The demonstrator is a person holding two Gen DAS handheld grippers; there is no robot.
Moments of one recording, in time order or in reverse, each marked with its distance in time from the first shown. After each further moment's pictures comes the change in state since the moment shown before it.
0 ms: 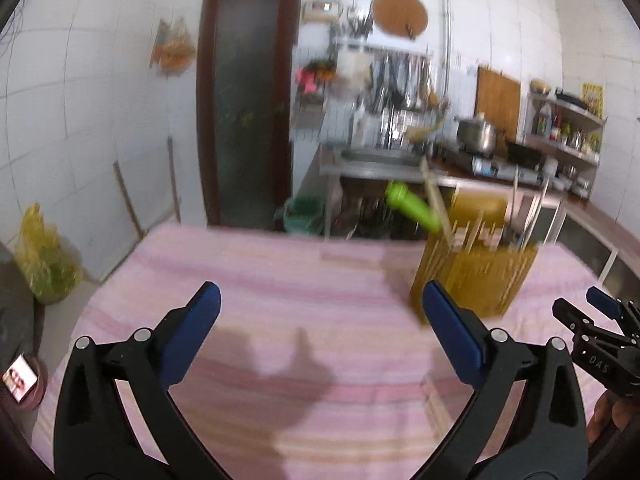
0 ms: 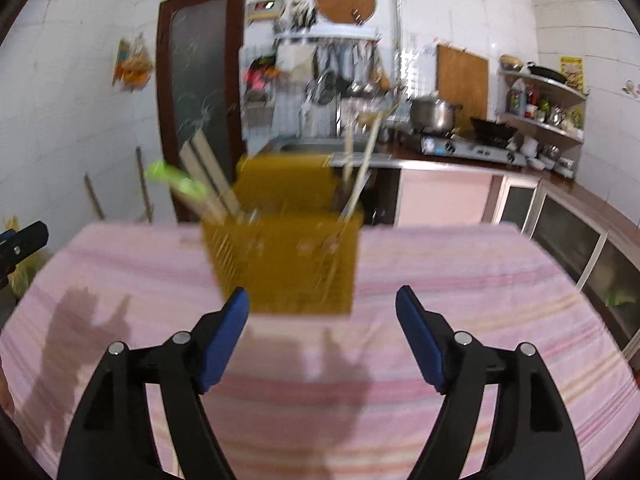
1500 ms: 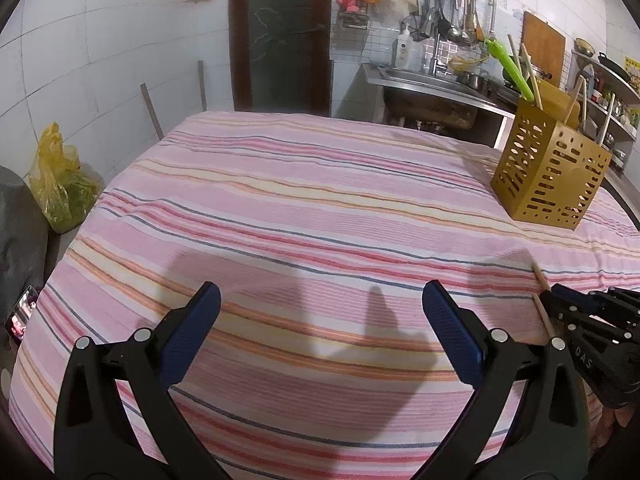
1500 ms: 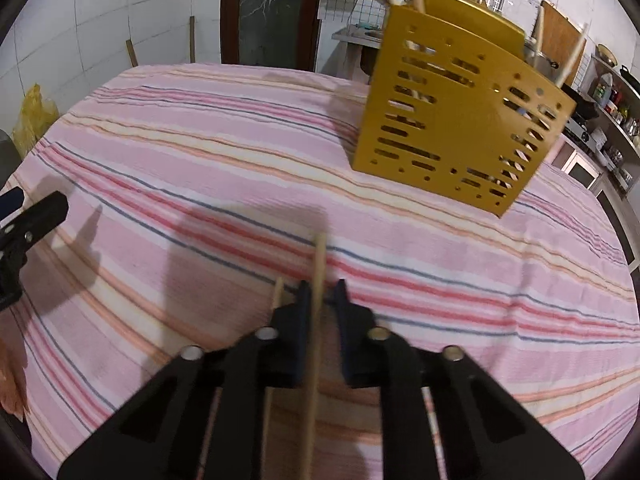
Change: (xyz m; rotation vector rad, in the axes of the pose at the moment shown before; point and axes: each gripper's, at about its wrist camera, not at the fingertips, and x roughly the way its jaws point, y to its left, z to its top) left arm 0.051 0.057 -0.089 -0.048 0.232 0.107; right arm 0.077 0.116 -0.063 -0.240 0.388 0.099
